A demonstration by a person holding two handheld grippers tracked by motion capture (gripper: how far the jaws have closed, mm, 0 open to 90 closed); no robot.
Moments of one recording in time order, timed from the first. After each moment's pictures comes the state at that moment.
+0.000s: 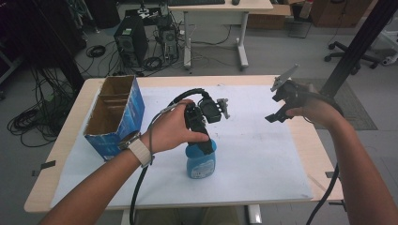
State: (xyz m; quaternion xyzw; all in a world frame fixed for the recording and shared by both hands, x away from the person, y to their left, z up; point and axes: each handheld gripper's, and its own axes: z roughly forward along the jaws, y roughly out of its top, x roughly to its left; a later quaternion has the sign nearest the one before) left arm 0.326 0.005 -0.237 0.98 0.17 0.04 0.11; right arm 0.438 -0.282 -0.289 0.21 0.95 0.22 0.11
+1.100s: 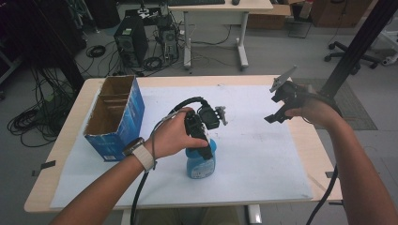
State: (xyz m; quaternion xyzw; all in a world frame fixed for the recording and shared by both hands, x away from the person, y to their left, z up) left arm 0.330 0.007 -0.266 0.98 0.17 0.03 0.12; right arm 0.440 -0.281 -0.293 0.20 0.95 0.22 0.10
